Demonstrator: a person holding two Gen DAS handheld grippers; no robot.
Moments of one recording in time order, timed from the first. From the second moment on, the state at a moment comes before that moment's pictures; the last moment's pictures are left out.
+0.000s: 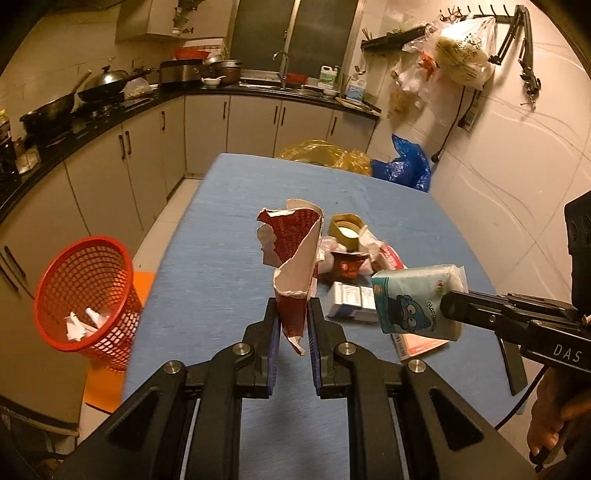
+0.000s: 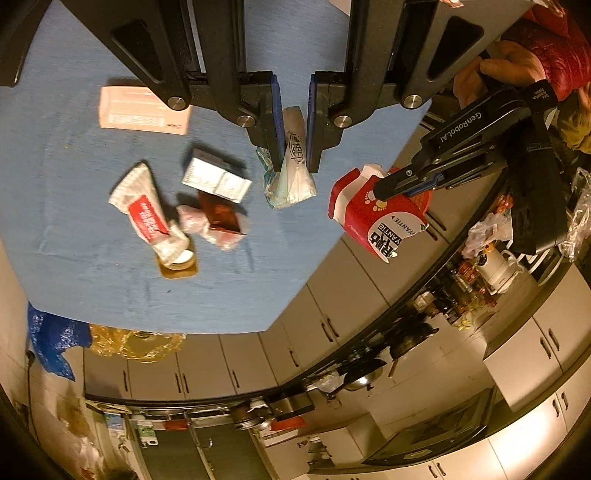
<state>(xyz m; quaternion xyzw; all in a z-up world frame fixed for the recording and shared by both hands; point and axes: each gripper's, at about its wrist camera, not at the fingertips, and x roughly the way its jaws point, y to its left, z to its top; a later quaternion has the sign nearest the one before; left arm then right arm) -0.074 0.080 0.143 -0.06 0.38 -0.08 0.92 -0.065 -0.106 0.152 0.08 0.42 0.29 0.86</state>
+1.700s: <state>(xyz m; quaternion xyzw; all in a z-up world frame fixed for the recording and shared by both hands) -0.083 0.230 0.158 -0.11 0.36 0.02 0.93 -0.027 0.050 0.176 0.05 0.40 0.38 0.83</state>
